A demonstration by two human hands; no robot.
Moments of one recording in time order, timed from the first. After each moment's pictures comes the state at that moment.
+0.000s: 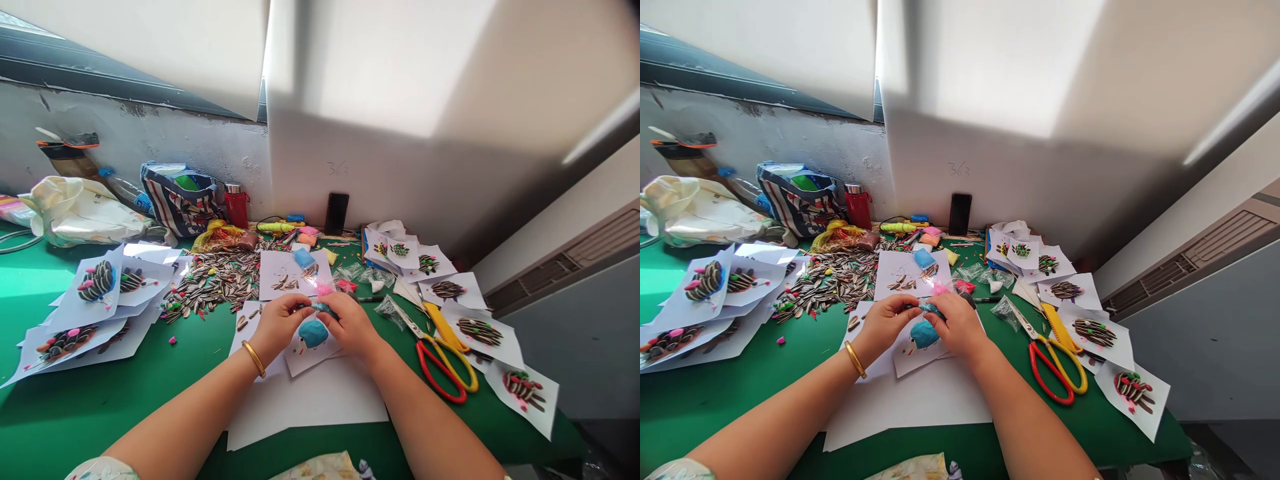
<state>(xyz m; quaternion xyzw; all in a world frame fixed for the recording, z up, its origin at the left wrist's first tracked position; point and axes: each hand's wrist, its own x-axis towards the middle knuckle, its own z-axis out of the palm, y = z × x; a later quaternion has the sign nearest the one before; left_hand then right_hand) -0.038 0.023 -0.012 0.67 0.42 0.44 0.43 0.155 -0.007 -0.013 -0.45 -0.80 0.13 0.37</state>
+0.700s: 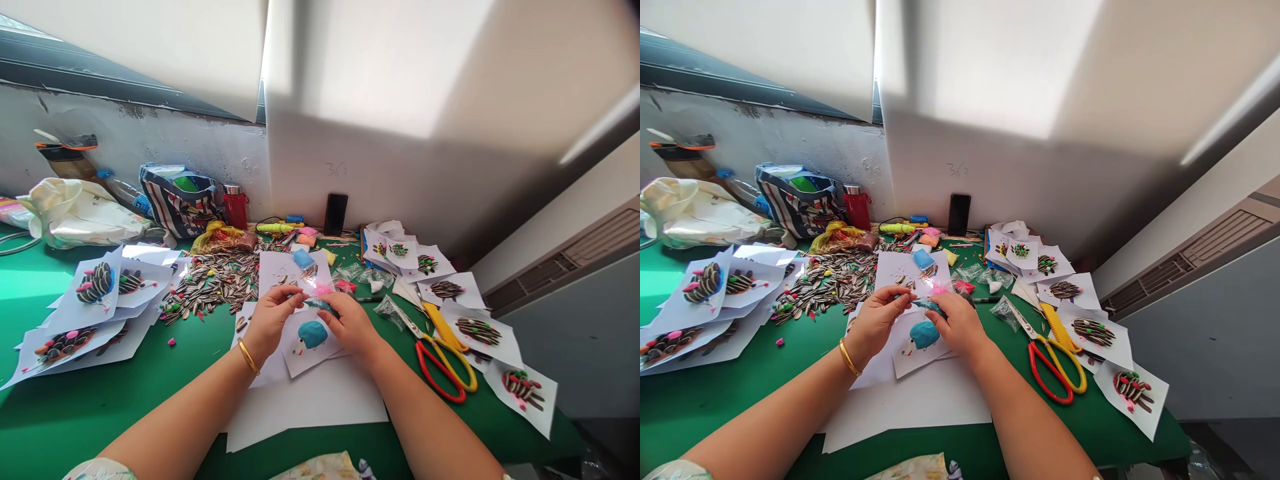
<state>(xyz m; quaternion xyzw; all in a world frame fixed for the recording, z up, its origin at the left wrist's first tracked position) -0.038 0.028 -0.001 0.43 0.35 0.52 0.65 0.158 -0.005 -0.014 -0.48 -0.79 0.13 0.37</state>
